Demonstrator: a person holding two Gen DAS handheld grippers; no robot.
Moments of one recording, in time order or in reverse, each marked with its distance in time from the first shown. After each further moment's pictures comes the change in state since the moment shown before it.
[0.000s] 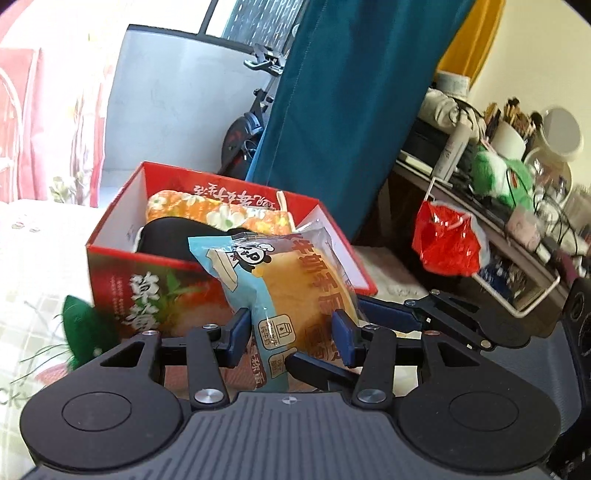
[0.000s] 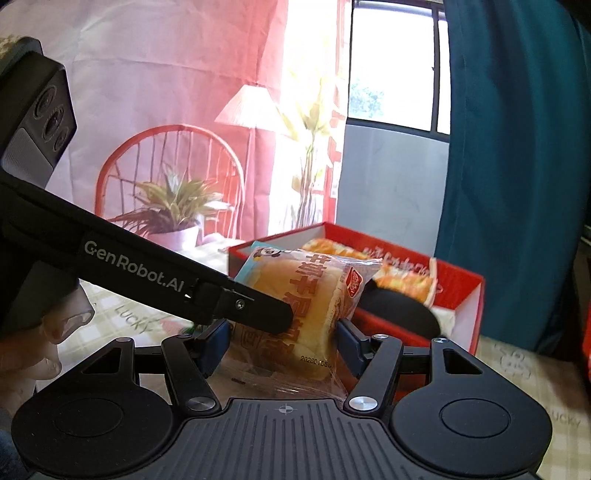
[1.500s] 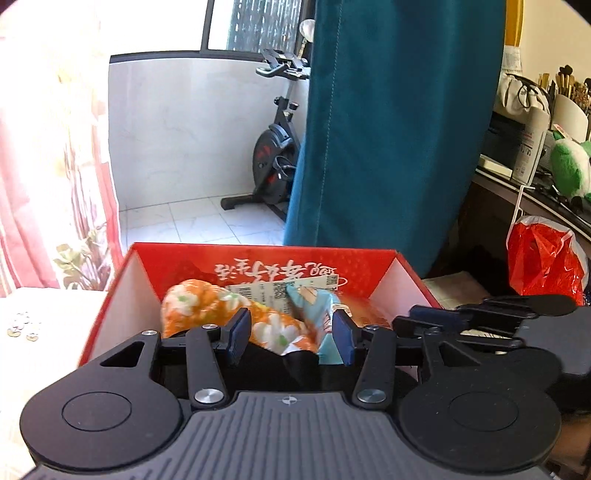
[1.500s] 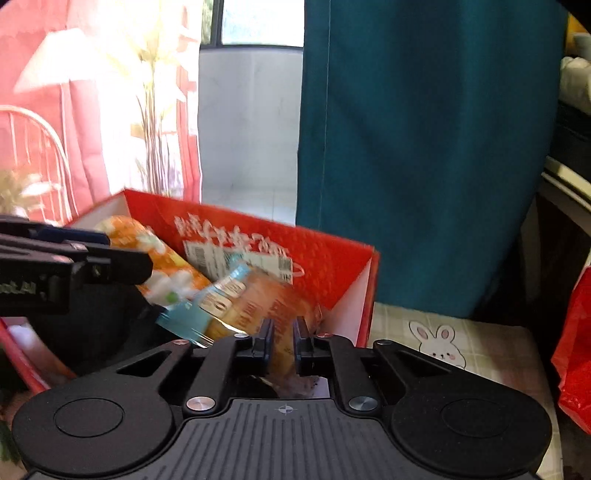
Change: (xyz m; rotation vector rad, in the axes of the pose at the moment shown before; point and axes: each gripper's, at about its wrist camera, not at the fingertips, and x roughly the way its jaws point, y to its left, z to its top) left arm 0.127 0.018 0.095 0.151 -0.014 0.185; right arm 0.143 -0.137 0.027 0.206 0.217 -0.323
